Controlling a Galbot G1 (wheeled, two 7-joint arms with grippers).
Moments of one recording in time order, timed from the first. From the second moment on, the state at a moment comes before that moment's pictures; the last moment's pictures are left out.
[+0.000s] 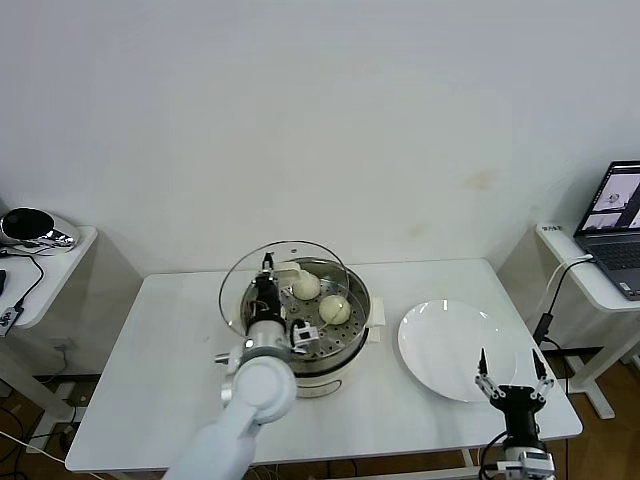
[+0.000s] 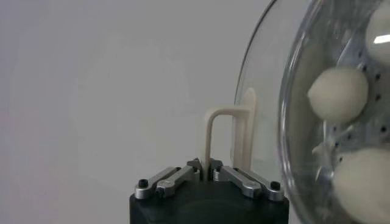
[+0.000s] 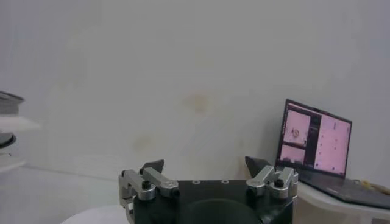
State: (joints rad) left arm 0.89 -1.34 0.02 -1.87 1.37 0.72 0.32; right arm -1.57 1.46 0.76 1.88 -0.05 0.29 0.08
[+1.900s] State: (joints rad) left arm 1.08 -1.38 0.03 -1.98 1.38 0.66 0.24; right arm -1.60 1.46 0.71 1.87 -0.09 0.32 0.08
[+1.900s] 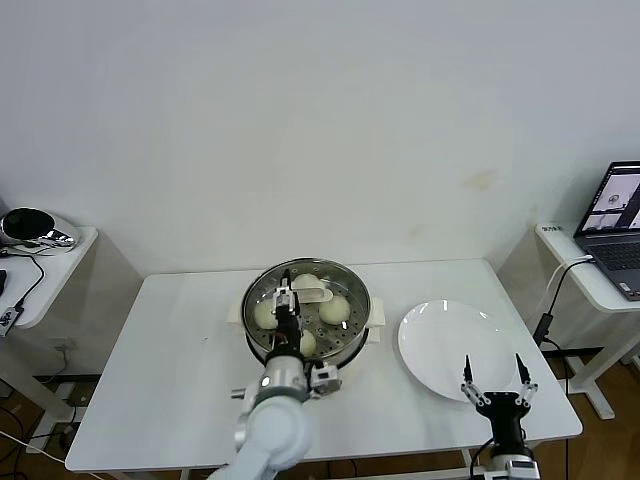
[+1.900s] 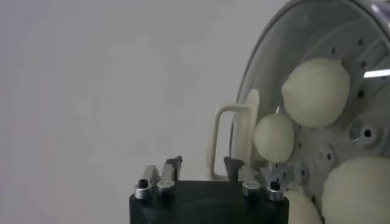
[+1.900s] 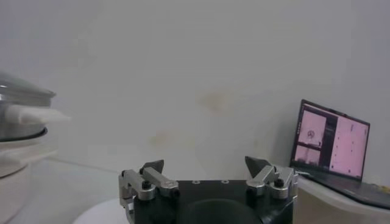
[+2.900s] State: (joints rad) left arm 1.84 -1.30 -0.57 -2.15 -0.09 -0.05 -0.25; right arm -1.69 1.32 0.63 1.94 0.11 0.21 -0.06
